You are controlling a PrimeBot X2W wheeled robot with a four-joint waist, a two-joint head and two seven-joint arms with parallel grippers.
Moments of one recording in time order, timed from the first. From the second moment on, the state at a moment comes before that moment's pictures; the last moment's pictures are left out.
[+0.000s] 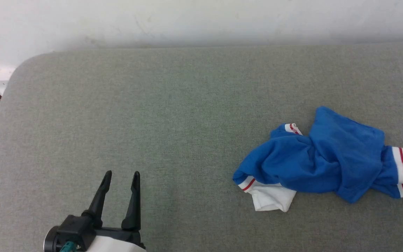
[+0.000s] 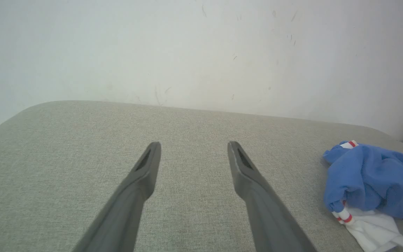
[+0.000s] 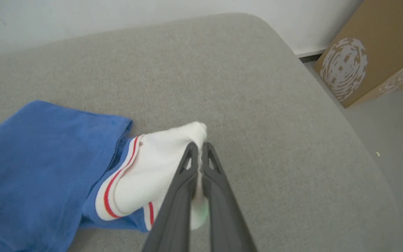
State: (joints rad) left arm 0.12 0.06 -0.05 -0.05 -0.18 -0.09 -0.26; right arm -0.13 -0.26 -0.50 0.04 0.23 0.13 0.57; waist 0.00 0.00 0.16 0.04
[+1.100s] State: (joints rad) left arm 0.10 0.06 -0.08 -0.02 -0.18 -0.10 -0.26; right arm 0.10 -0.18 -0.11 -0.17 0.23 0.13 0.60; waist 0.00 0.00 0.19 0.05
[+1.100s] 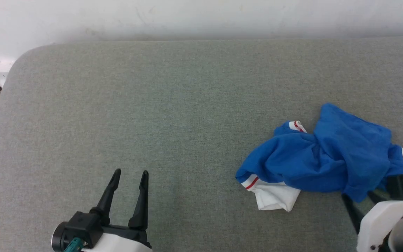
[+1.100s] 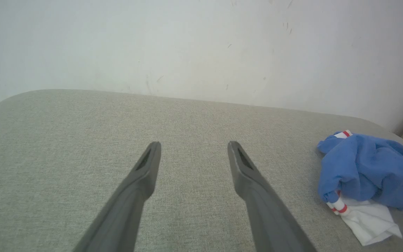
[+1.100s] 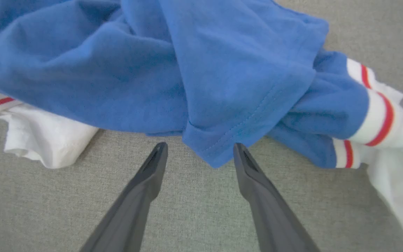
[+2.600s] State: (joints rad) left arm 0.08 0.06 -0.10 -0.01 -0.20 -0.11 -0.26; right arm -0.42 -0.33 0.06 -0.36 0.28 0.13 0.83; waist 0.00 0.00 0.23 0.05
